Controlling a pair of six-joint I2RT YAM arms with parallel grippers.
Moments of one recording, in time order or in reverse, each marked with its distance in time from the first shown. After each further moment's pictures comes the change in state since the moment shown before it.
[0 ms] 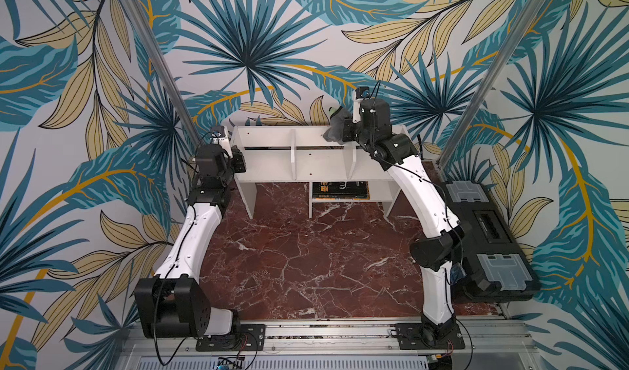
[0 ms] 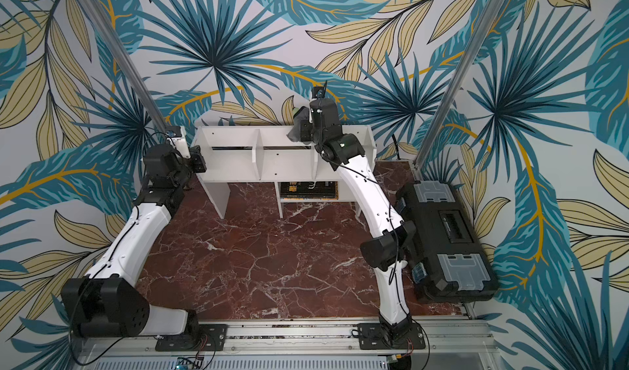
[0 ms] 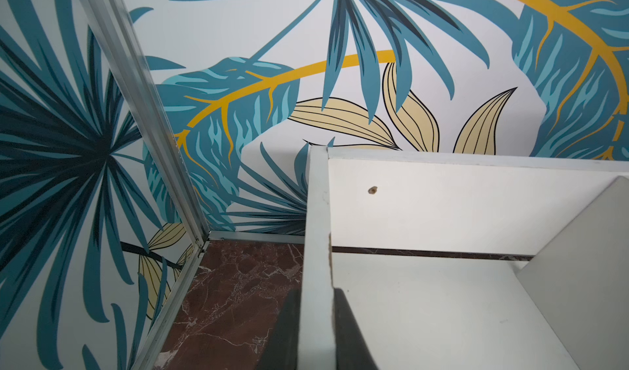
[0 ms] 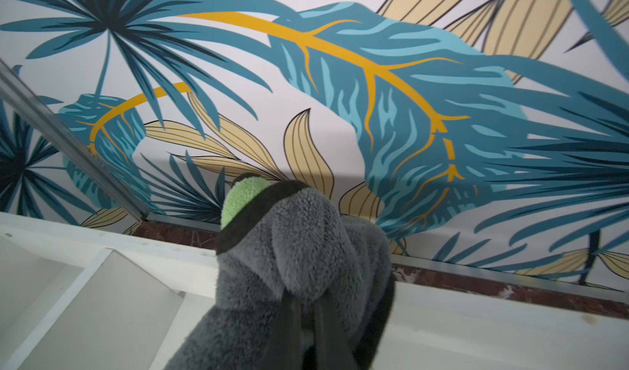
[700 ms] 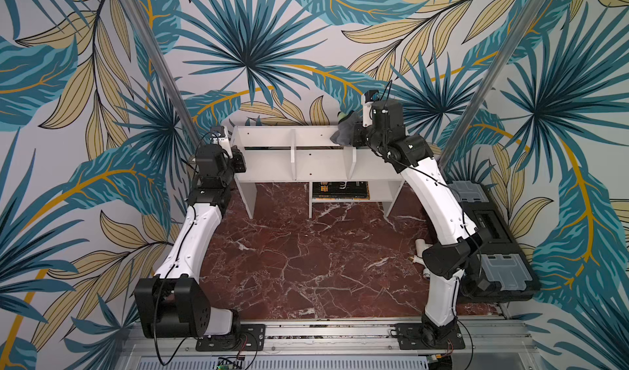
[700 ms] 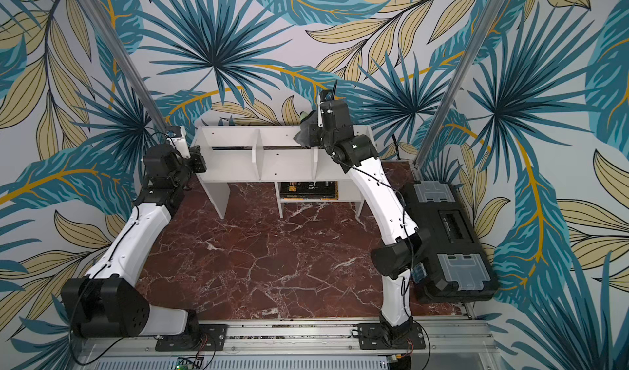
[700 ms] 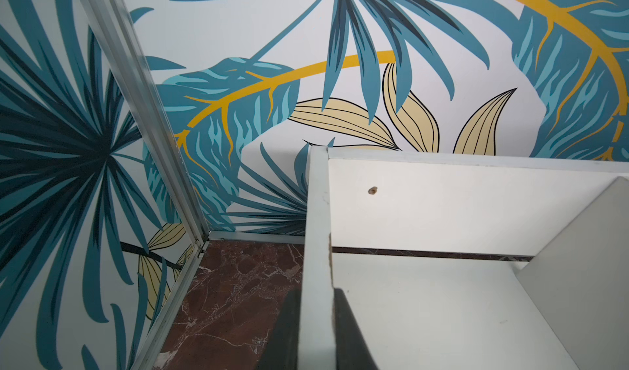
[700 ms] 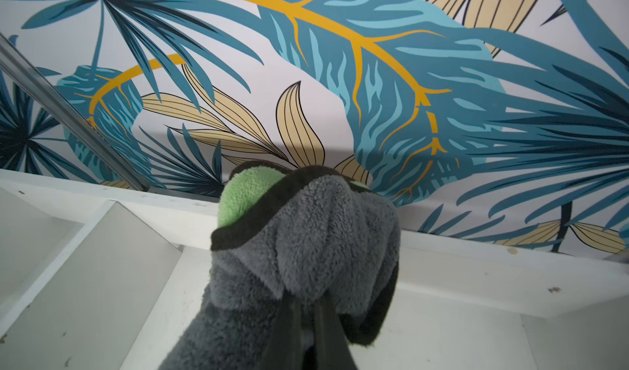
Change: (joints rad) left arm 0.000 0.000 -0.002 0.003 0.000 -0.002; right arm -0.013 -0.132 -0.149 -0.069 -0.053 -0.008
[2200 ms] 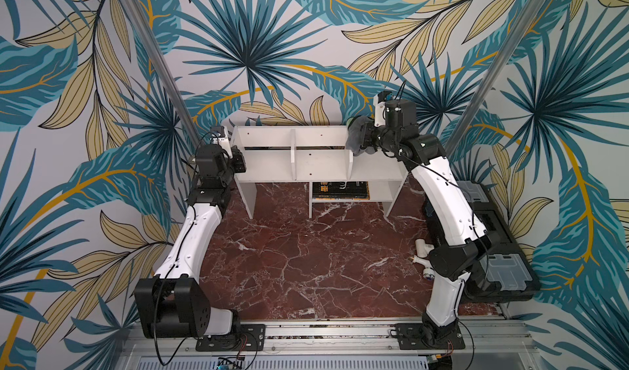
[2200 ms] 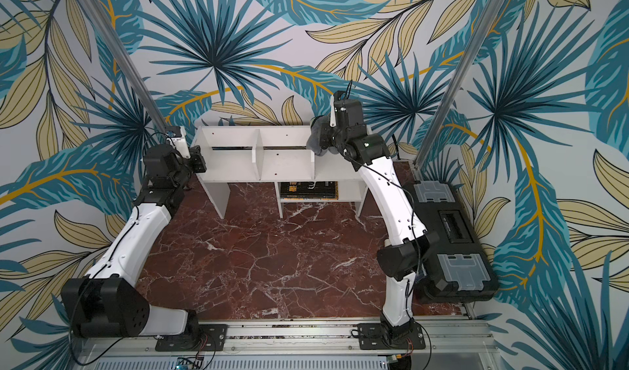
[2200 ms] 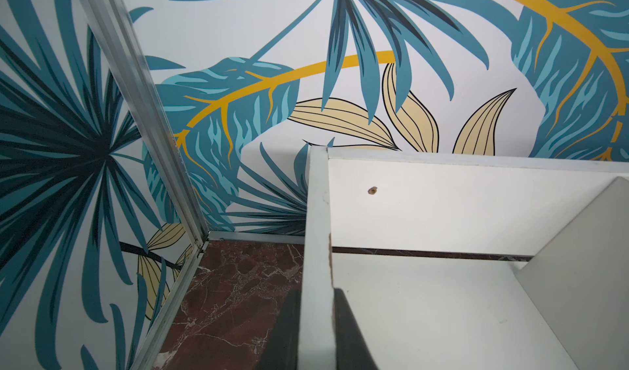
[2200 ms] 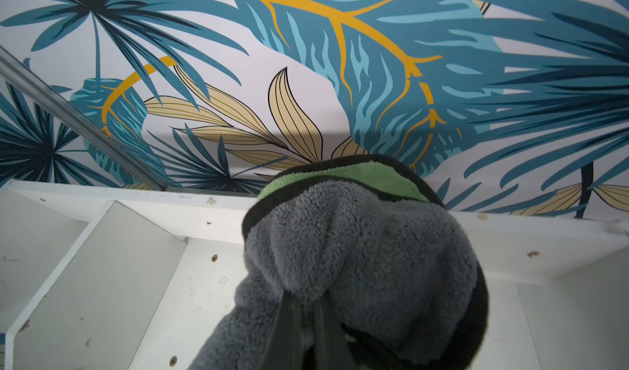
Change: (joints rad) left arm 0.000 0.000 0.000 0.000 0.003 -0.001; right arm -0.073 0.021 0.040 -0.021 -0.113 0.086
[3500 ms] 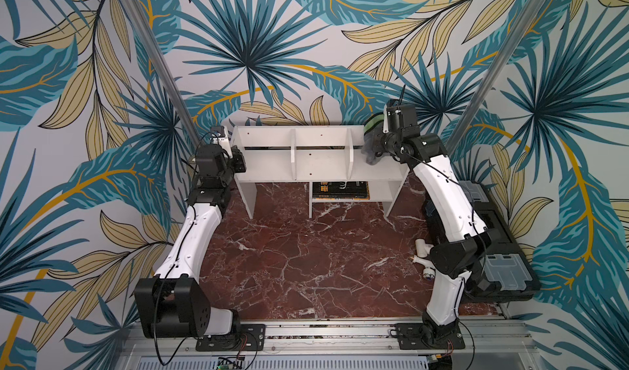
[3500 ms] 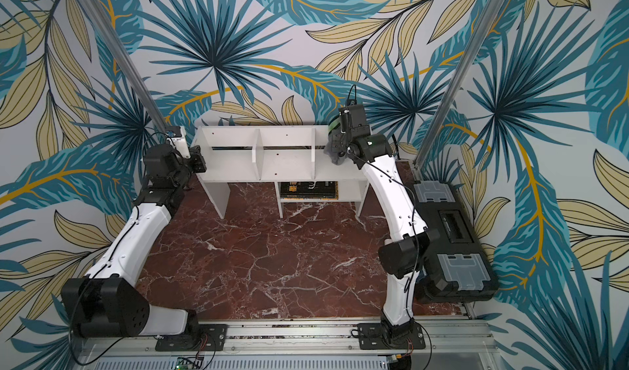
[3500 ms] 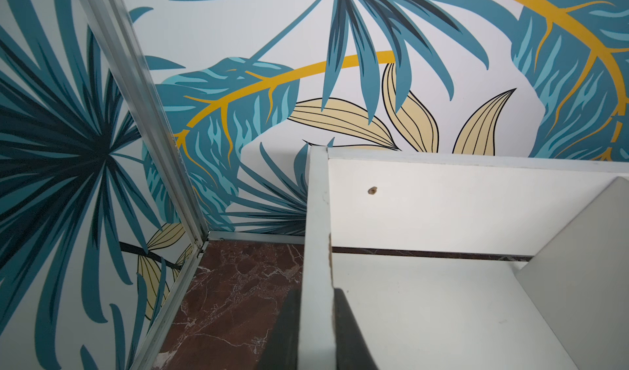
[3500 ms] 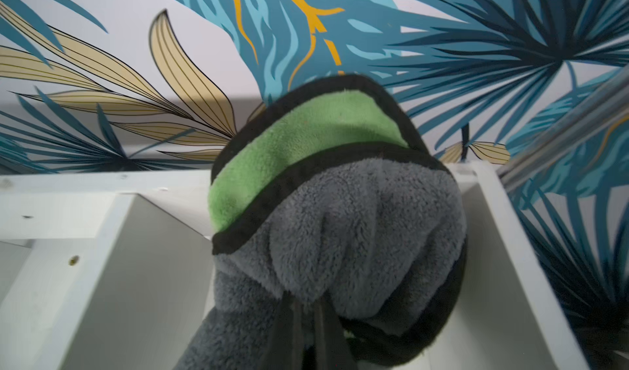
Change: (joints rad) left arm 0.000 0.000 0.000 0.000 0.000 0.000; right arm -0.063 -0.048 -0.102 -0.153 0.201 -0.056
